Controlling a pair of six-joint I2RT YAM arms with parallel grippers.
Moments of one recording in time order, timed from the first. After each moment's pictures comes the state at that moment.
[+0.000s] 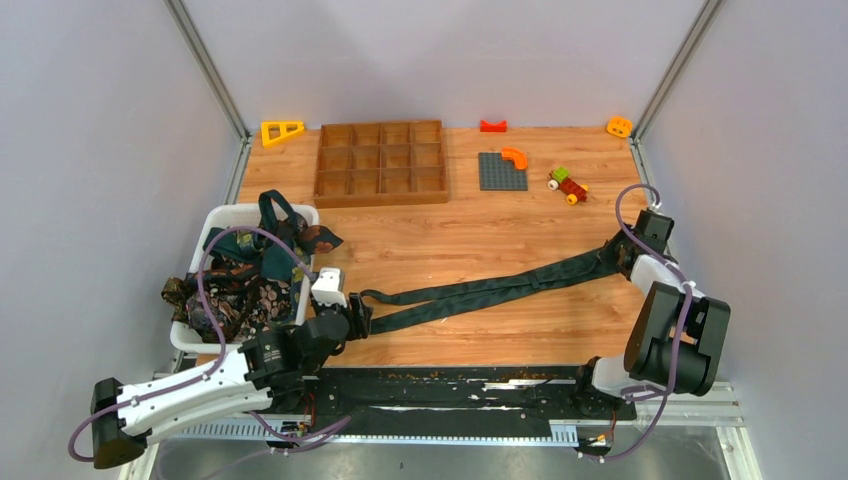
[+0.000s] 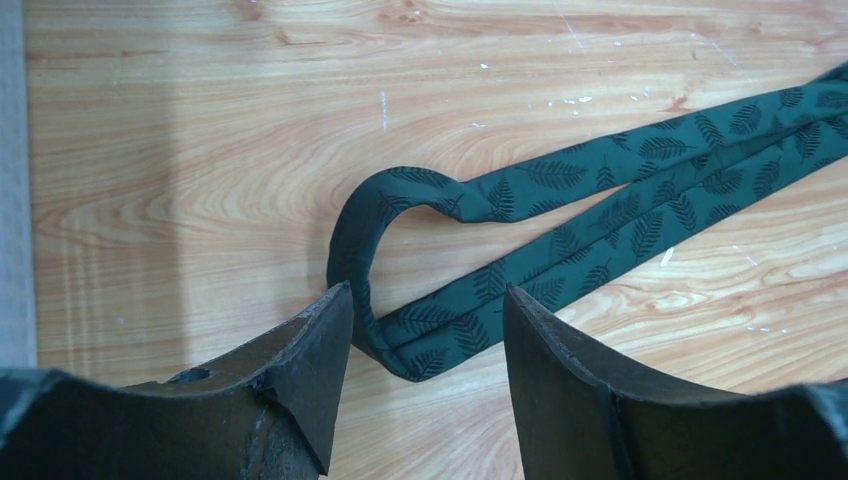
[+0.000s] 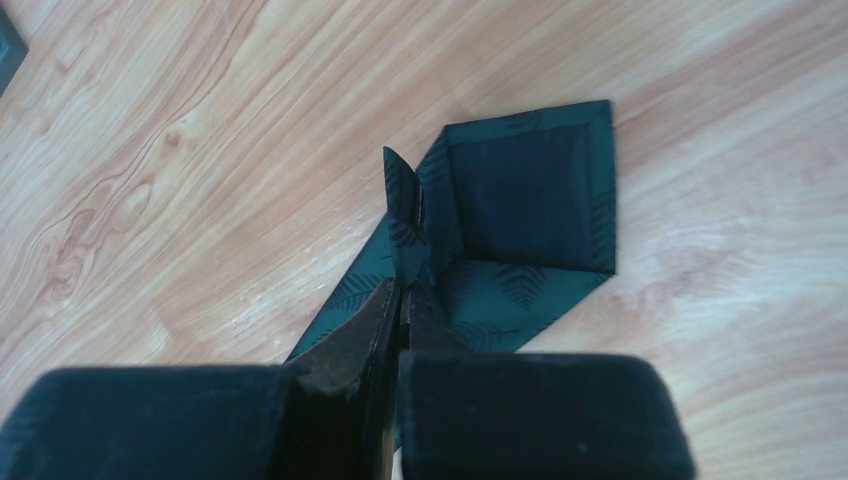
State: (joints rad) left arm -1.13 0.46 0.28 -0.44 -0.71 -0.74; right arm -0.35 1.41 0.69 -0.10 -0.12 0.41
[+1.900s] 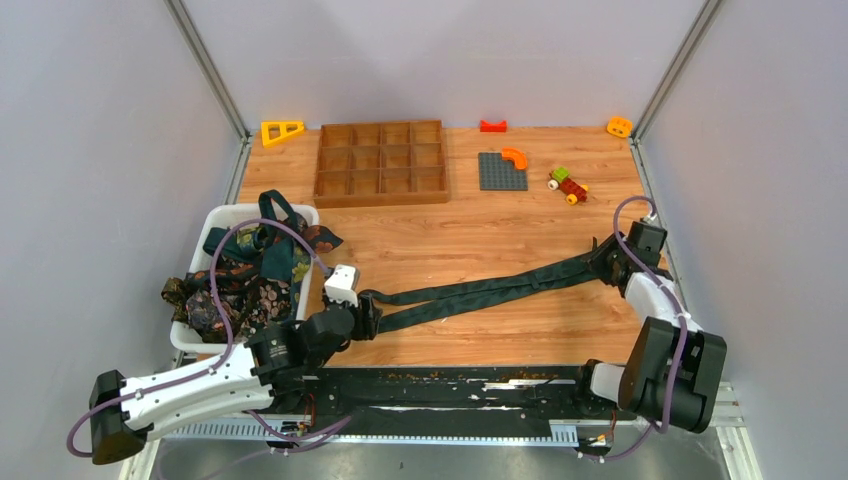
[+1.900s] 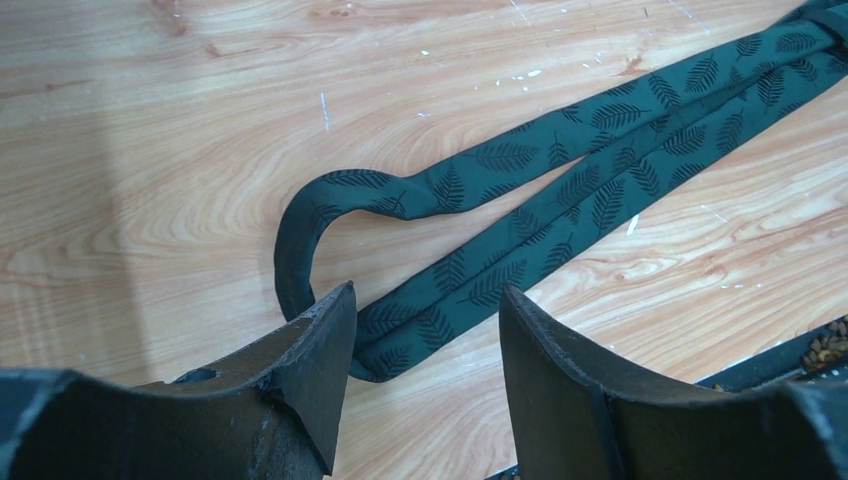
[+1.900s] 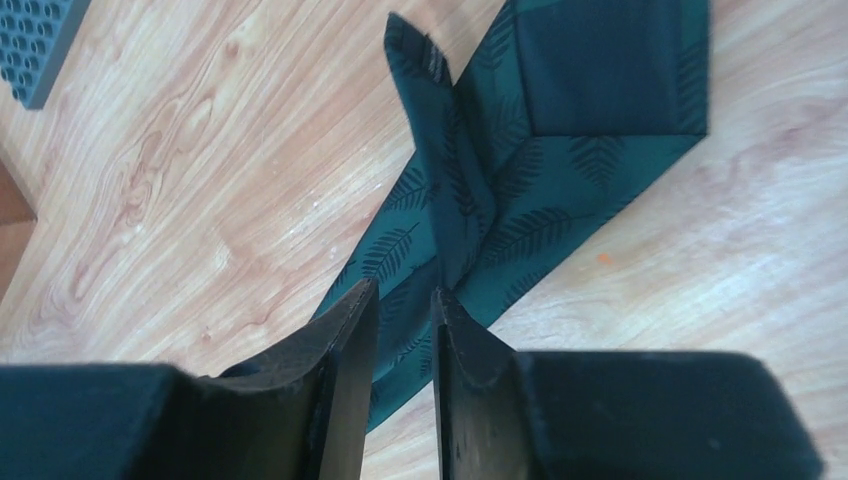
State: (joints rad) left arm -1.13 0.55 0.32 -0.36 -0.62 -0.64; right arm -0.31 1.22 0.58 -0.17 -0.17 0.54
